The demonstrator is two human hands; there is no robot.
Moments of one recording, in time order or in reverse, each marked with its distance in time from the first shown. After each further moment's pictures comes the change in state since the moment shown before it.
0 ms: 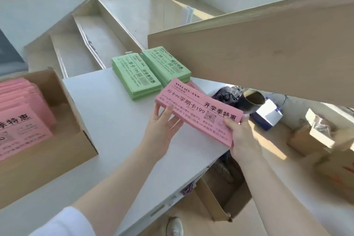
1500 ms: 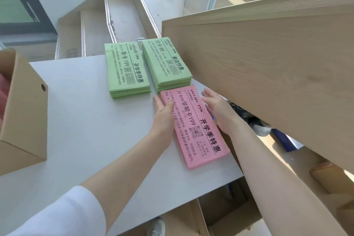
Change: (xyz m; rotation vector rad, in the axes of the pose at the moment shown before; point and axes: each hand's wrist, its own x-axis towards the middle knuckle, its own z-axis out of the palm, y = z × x) left_hand 0.124 -0.050 0.047 0.305 0.427 0.048; right_hand 0.170 -0.033 0.041 -0.494 -0.679 0.094
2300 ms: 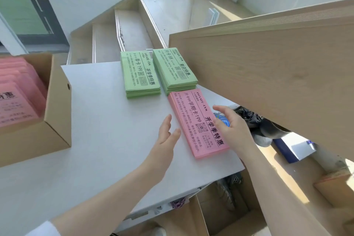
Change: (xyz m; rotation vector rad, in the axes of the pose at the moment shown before) left_hand -0.103 -0.008 -0.041 0.178 -0.200 0.092; right_hand -0.088 0.013 0.010 -0.468 0.249 -0.305
